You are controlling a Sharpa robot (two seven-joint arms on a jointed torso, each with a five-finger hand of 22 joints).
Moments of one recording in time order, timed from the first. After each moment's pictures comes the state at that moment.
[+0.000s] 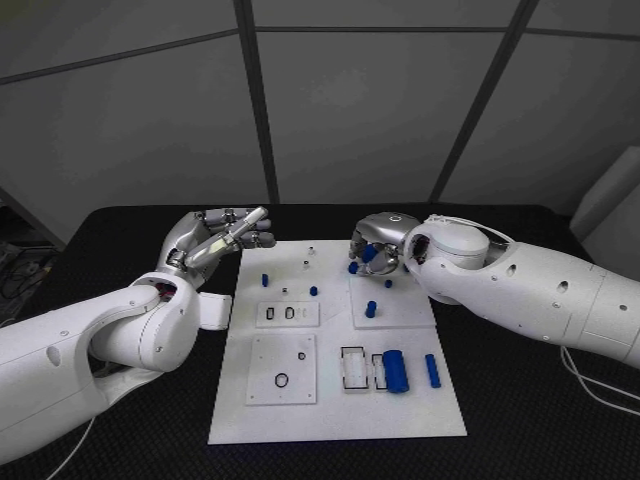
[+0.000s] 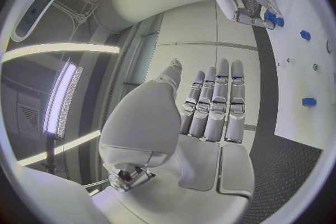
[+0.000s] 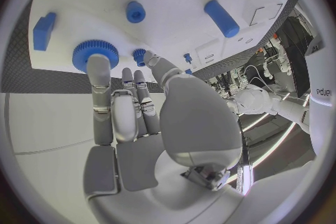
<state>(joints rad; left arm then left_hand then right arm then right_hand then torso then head) 1.11 -0.89 0.10 1.65 -0.09 -0.46 0.50 1.37 -0.06 0.13 0.13 0.06 1.01 0.20 0.09 0.07 1.12 0.14 0.09 0.07 1.17 0.10 0.17 0.13 0.19 0.94 0.21 0.37 0.15 1.18 -0.65 0.13 1.32 -1.76 -0.09 -0.15 1.32 -0.12 0.31 -0.08 0.20 1.05 0.14 0.07 0.07 1.10 0.09 0.09 0.07 1.47 0.01 1.36 1.22 0.17 1.22 0.10 1.01 0.69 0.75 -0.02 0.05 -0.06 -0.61</state>
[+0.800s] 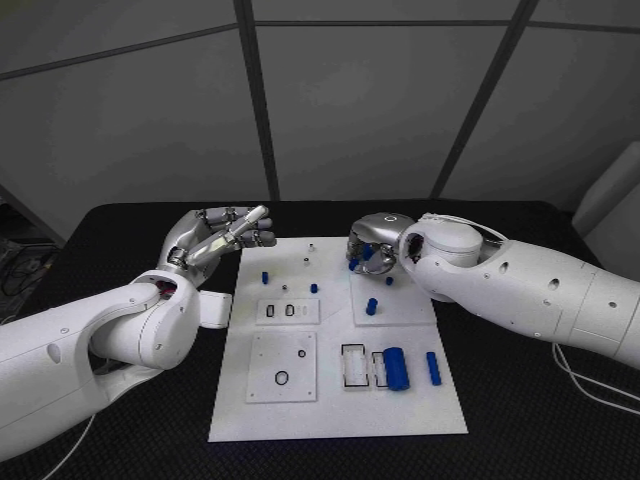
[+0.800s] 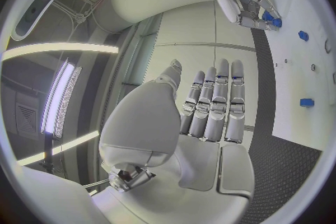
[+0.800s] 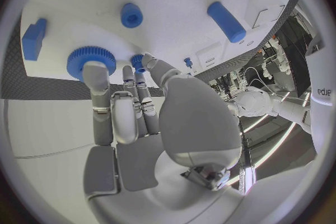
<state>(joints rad) 1.11 -0.89 0.10 1.65 -0.09 -0.45 0.49 1.37 -0.05 0.13 0.13 0.06 1.01 0.20 0.09 0.07 1.12 0.14 0.09 0.07 1.17 0.10 0.17 0.13 0.19 0.94 0.21 0.37 0.15 1.18 -0.62 0.13 1.29 -1.76 -0.06 -0.15 1.33 -0.11 0.36 -0.07 0.20 1.05 0.14 0.07 0.07 1.15 0.08 0.09 0.07 1.47 0.01 1.40 1.26 0.16 1.23 0.09 1.07 0.77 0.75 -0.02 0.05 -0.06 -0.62</state>
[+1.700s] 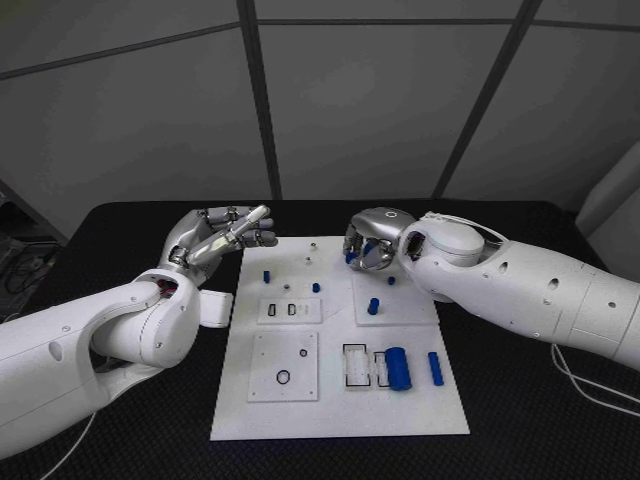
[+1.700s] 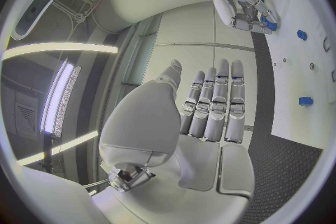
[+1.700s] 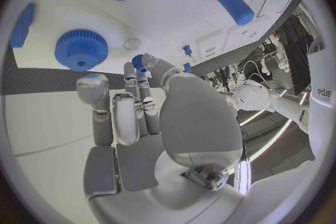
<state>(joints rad) 1.11 -0.90 0.10 1.65 -0.09 -0.44 0.48 1.37 -0.05 0.13 0.13 0.06 1.01 0.20 0.09 0.07 1.12 0.14 0.08 0.07 1.17 0.10 0.17 0.13 0.19 0.94 0.21 0.37 0.15 1.18 -0.61 0.13 1.29 -1.74 -0.15 -0.12 1.35 -0.09 0.44 -0.07 0.18 1.15 0.13 0.11 0.08 1.27 0.06 0.12 0.09 1.47 -0.01 1.41 1.26 0.13 1.27 0.08 1.18 0.92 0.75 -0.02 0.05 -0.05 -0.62</state>
